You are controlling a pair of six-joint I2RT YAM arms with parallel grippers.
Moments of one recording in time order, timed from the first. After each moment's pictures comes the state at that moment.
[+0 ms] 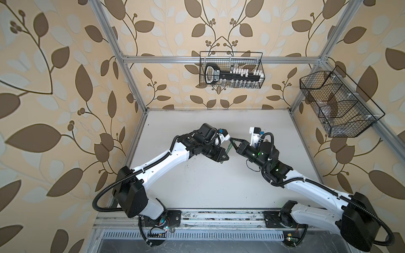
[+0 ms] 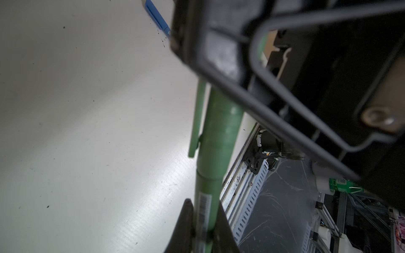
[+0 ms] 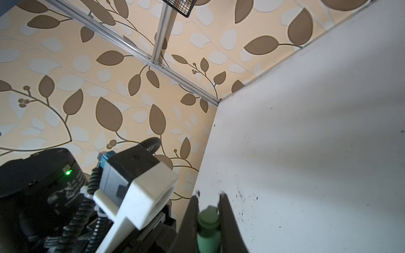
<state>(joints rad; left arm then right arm) -0.67 1.48 1.28 -0.67 0.57 -0.28 0.67 1.11 0.62 0.35 -0.04 0.99</state>
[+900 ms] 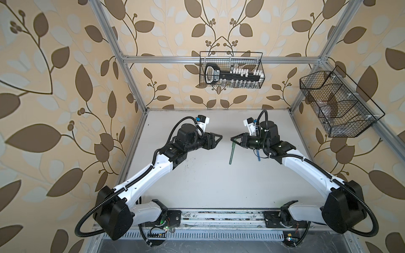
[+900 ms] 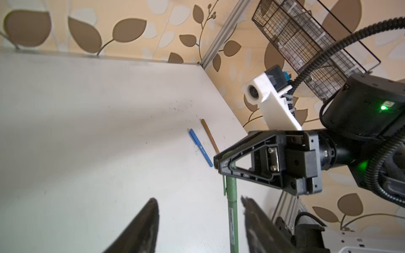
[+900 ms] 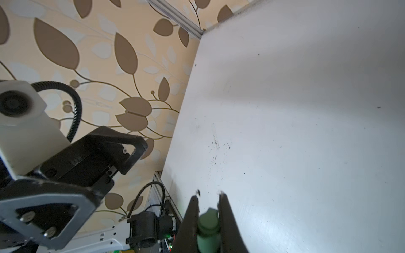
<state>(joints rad) -0.56 1.19 0.97 -0.15 0.29 -0.51 0.36 1.35 1.03 -0.24 -0.56 0.63</state>
